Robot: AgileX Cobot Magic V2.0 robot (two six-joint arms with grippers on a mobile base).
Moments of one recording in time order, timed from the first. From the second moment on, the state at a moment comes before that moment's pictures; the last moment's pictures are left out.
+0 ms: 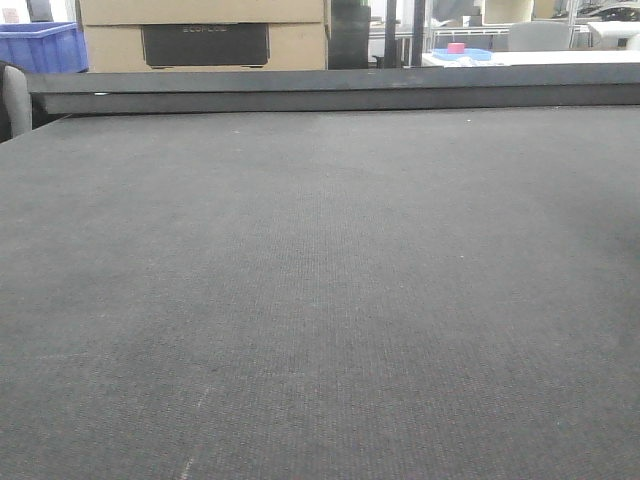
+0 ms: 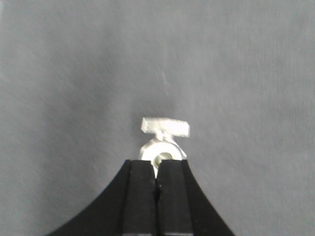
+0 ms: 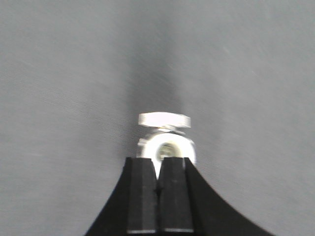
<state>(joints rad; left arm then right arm) 0.03 1.20 -1.12 0.11 1.12 -0.08 0.06 1.13 -1.17 0.00 1.22 -0.03</state>
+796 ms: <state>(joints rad) 0.03 1.24 -1.14 0.08 1.14 -0.08 0.06 1.36 -1.13 0.03 1.22 -0.03</state>
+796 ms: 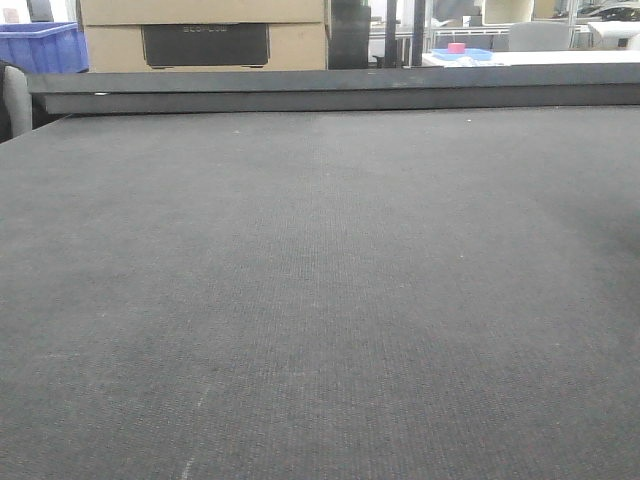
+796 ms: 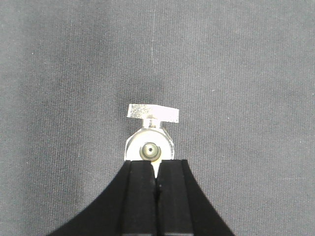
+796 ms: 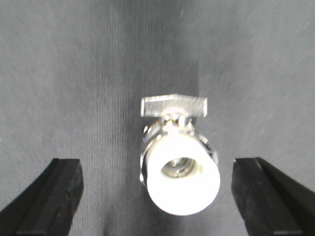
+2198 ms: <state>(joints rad) 0.03 1.24 -1.14 0.06 1.16 -0.08 -0.01 1.48 -1.01 0.06 1.08 -0.06</state>
